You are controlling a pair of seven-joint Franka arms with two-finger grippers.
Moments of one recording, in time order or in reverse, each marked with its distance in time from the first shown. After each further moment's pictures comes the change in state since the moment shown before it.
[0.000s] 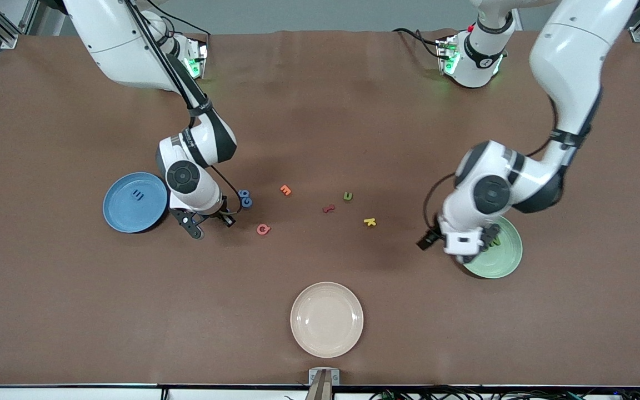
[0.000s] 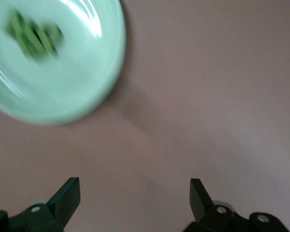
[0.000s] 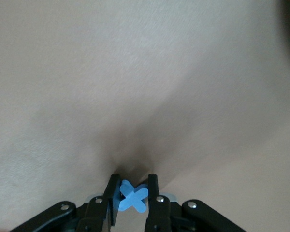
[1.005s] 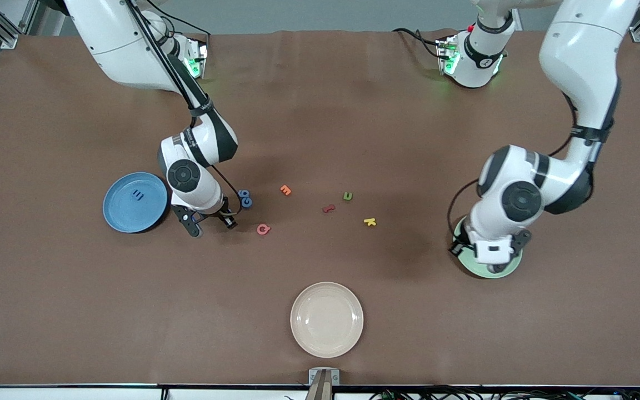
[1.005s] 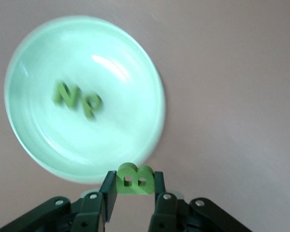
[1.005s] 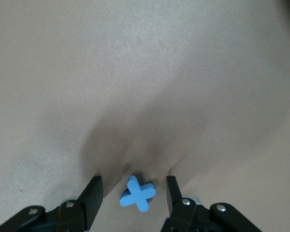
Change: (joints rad) left arm 0.040 -0.021 0.195 0.015 -0.045 -0.001 0.231; right arm 0.009 0.015 0.010 -0.012 0.016 0.066 0.134
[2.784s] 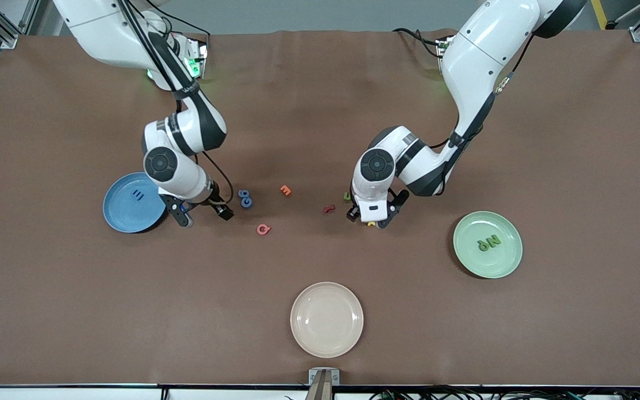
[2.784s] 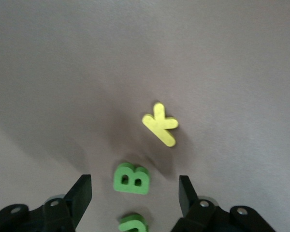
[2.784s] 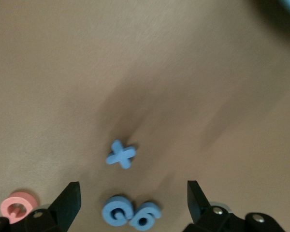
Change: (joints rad) left arm -0.441 0.143 -0.021 -0.021 -0.016 0.178 -0.601; right arm -0.044 -0.099 0.045 -0.051 0.117 -0.068 -0.071
